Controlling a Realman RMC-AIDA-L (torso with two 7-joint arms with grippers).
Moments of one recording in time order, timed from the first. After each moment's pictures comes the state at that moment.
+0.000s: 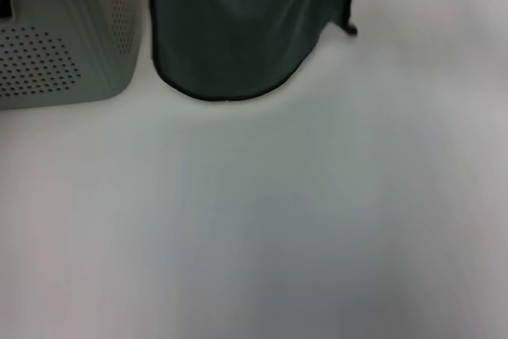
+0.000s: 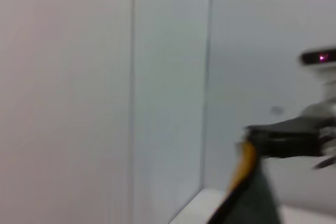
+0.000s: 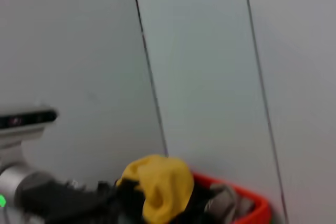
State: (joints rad) left arm -0.58 -1.94 0.83 1.08 1.70 1.54 -1.75; right arm 0.73 1.90 -1.16 -0.90 -1.37 -1.28 1.76
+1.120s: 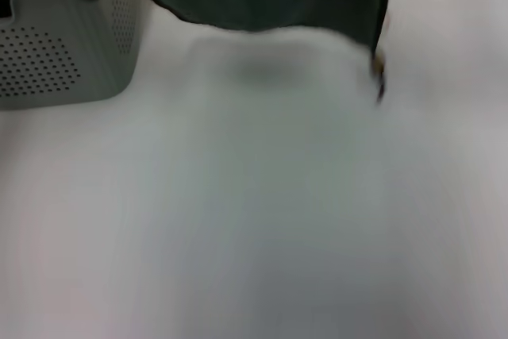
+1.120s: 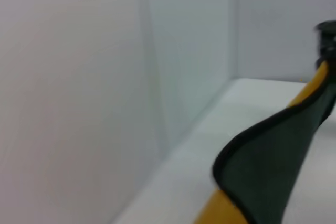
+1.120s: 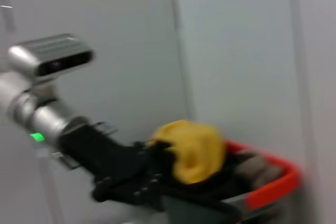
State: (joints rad) left arm -0.54 -2.00 0.86 1.56 2.03 1.66 -1.97; right arm 0.57 1.97 -1.06 -1.24 -1.55 -1.48 1.89
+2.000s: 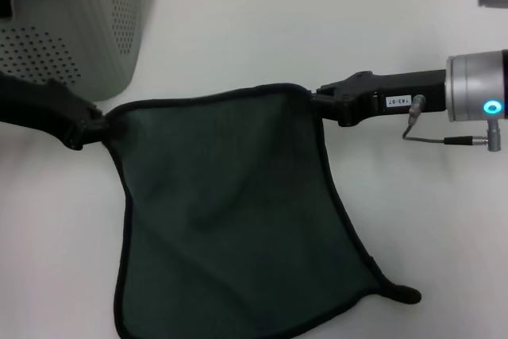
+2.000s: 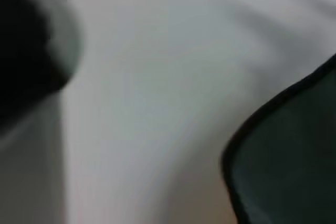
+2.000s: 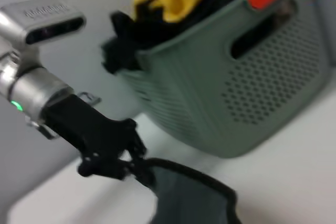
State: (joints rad) left arm -0.55 -1.99 0.85 1.10 2.37 1.65 -1.92; right arm 0.67 2.02 -1.31 -0.68 -1.59 -1.28 1.84
